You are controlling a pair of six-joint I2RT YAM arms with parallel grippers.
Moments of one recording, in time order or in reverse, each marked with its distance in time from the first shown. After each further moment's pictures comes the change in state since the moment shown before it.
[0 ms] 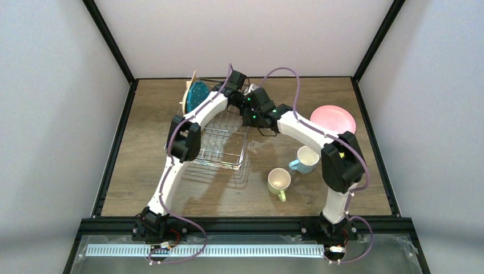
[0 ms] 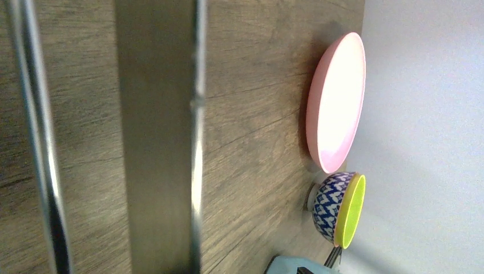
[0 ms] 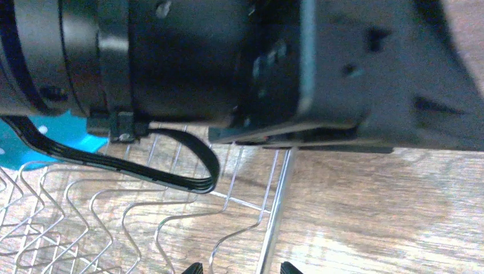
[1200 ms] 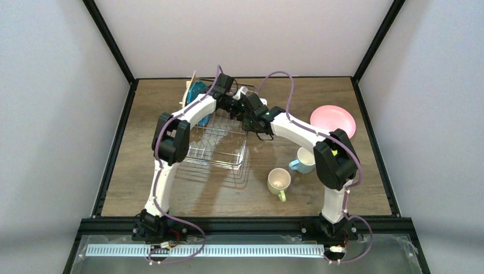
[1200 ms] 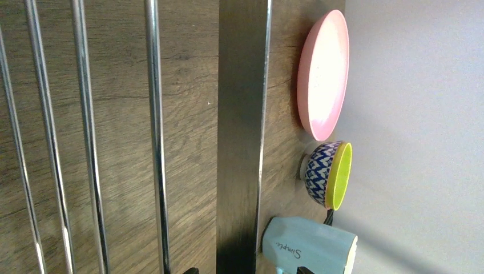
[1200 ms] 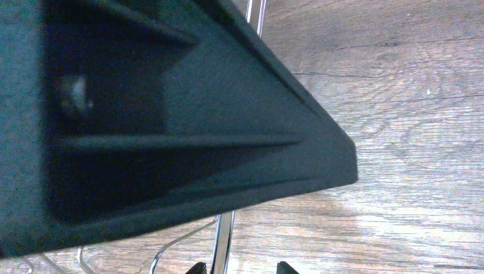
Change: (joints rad) left arm 0.053 -0.213 -0.362 0.135 0.084 0.049; right arm 0.050 0.073 0.021 -0.079 0.148 0.071
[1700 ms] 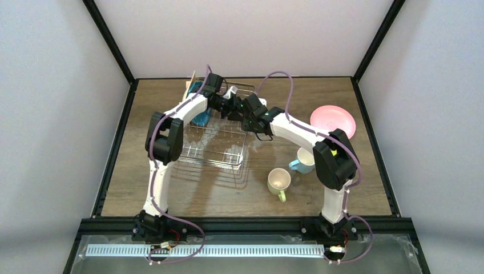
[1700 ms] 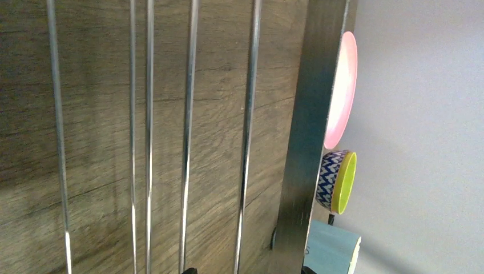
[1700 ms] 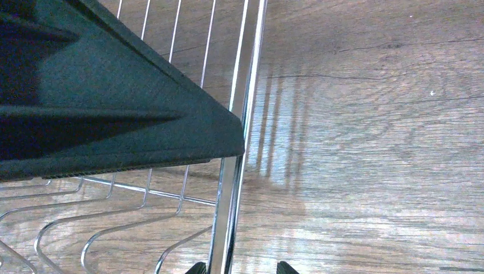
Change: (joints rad) left arm 0.071 -0.047 -0.072 -0.014 0.003 0.023; right arm 0.001 0.000 0.000 0.000 0.014 0.007
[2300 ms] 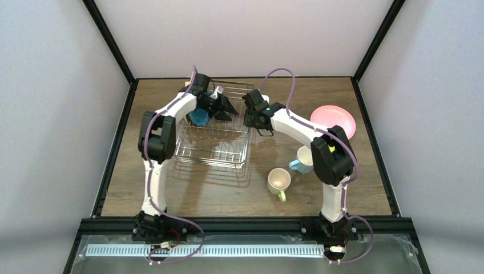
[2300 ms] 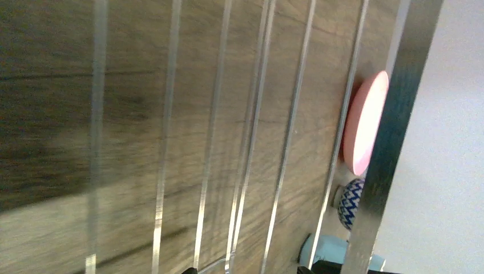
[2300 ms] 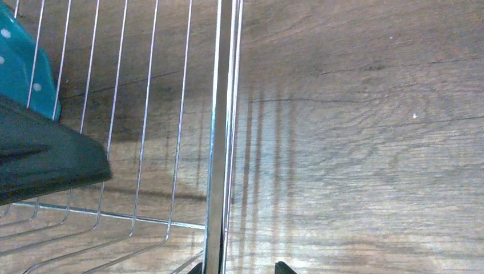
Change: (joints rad) left arm 0.077 -0.034 -0.064 -0.023 -0.037 0.029; right arm -0.034 0.051 0.058 -0.012 -0.003 -0.005
